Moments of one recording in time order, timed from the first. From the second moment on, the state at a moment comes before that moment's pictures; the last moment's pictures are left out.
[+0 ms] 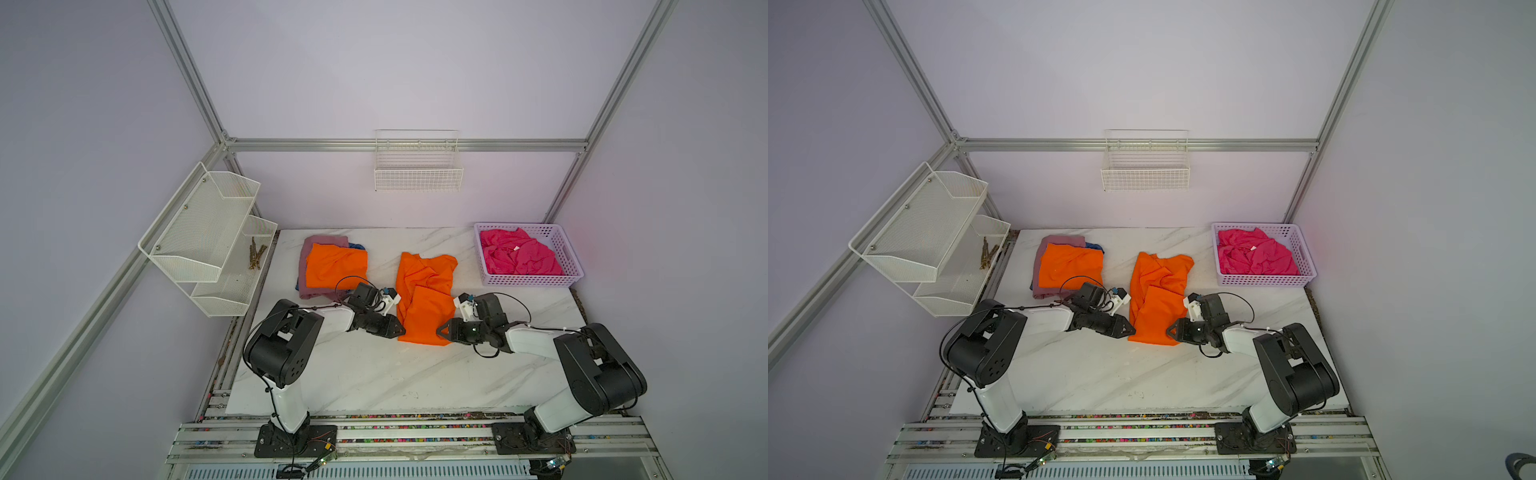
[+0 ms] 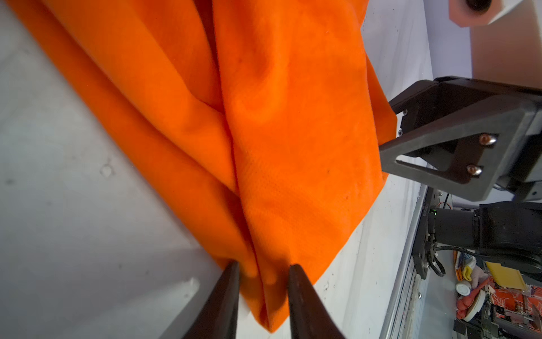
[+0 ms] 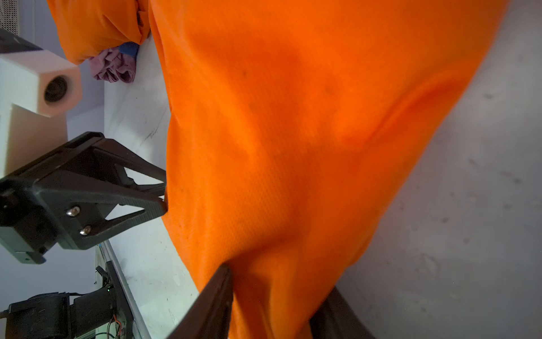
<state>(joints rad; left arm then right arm) -0.46 1.82 0.90 -0.10 0.66 -0.24 0.33 1.57 0.57 0.11 -0.54 0.53</state>
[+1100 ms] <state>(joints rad) -0.47 1.79 0.84 -0.07 0.67 -0.30 0.33 1.50 0.56 0.00 -0.53 0.53</state>
